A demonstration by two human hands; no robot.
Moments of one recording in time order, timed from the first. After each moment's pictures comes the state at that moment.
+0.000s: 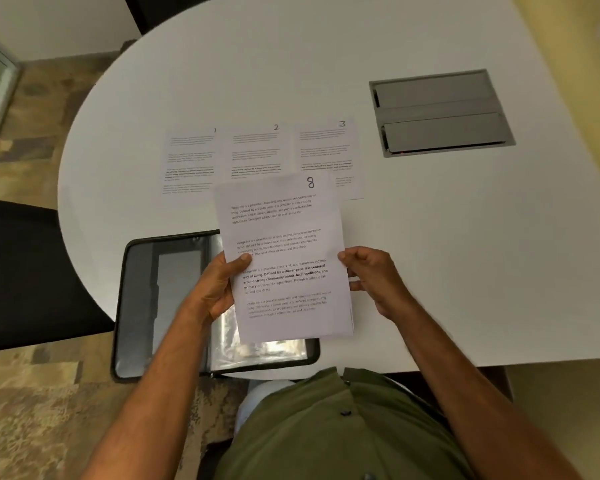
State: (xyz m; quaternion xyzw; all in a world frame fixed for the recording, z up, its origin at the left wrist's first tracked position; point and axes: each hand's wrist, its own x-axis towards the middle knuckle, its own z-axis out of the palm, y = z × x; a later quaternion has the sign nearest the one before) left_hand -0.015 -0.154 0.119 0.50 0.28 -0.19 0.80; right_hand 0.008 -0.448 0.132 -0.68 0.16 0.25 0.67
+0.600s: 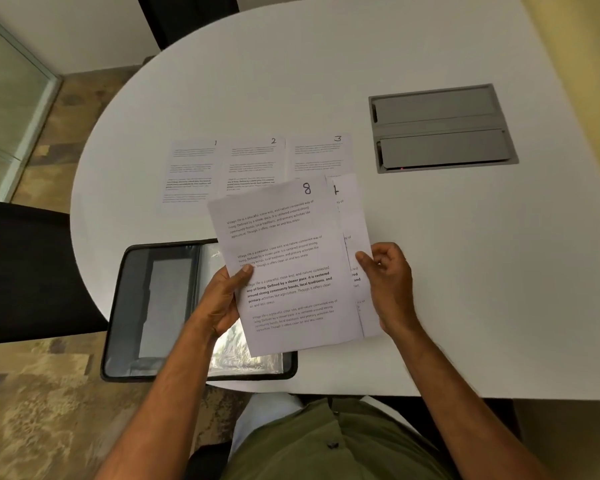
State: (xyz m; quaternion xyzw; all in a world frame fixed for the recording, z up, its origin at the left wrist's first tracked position) left_hand -0.012 -0.236 0.135 0.50 0.31 -0.13 0.80; right_hand 0.030 -0.520 0.140 -0.73 0.15 0.07 0.66
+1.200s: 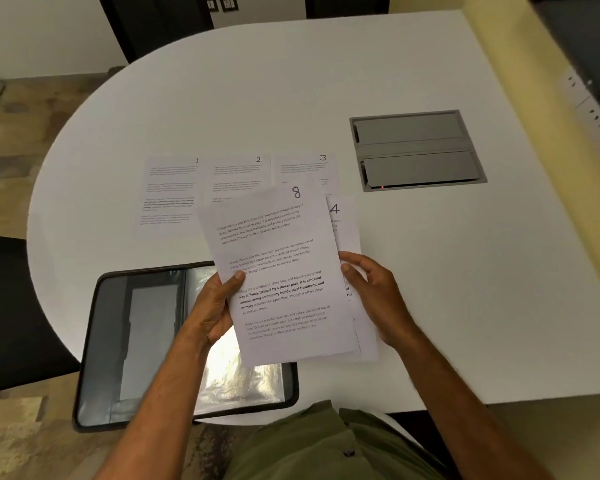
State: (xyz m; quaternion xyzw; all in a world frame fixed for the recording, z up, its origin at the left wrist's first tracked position) left_hand 0.028 -0.195 0.122 0.45 0.28 -0.14 0.84; right_hand 0.048 -0.484 0.163 -0.74 0.10 0.15 0.65
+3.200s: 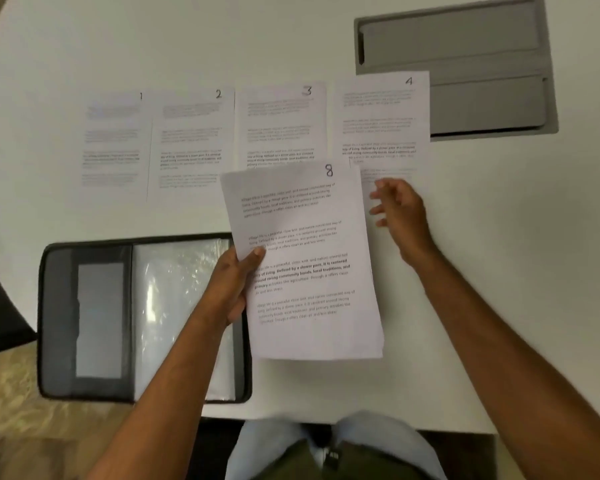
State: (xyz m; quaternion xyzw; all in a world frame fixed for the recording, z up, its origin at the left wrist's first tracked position) left_hand 0.126 -0.339 0.051 0.56 0.37 -0.17 0.72; right_hand 0.252 -0.612 0.000 -0.75 0.18 0.16 0.62
